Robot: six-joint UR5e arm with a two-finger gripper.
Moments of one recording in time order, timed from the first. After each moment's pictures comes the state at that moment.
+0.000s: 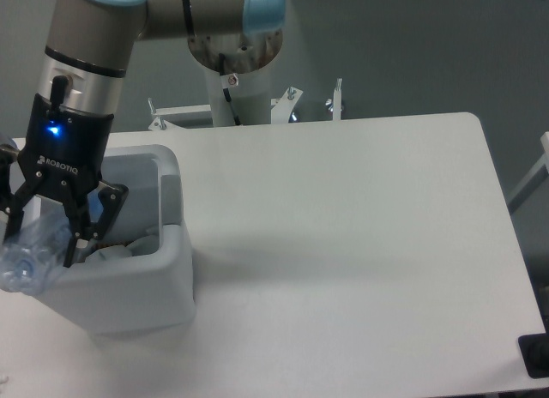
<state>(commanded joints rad) 2.08 -1.80 -1.40 -0.77 1.15 0.15</state>
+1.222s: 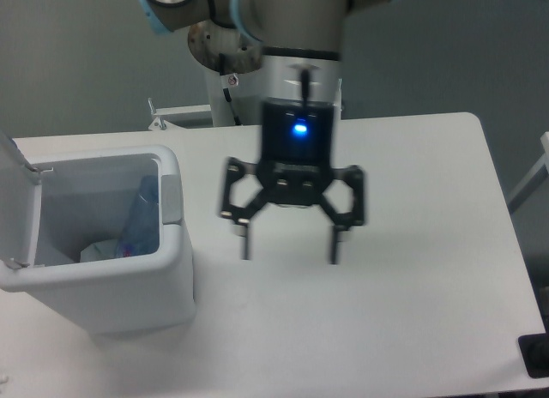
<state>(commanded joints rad) 2.52 -1.85 -1.37 -0.78 1.25 0.51</state>
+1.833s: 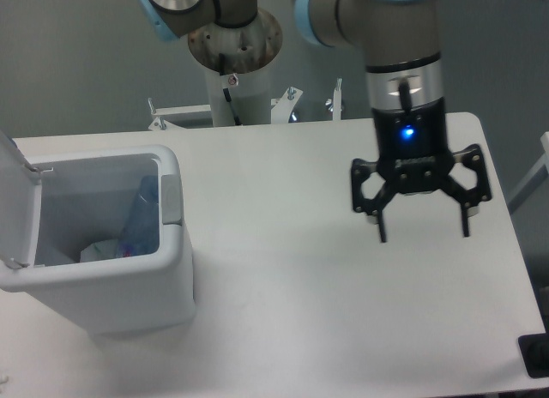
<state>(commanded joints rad) 2.63 -1.83 -1.40 -0.85 1.44 0.86</state>
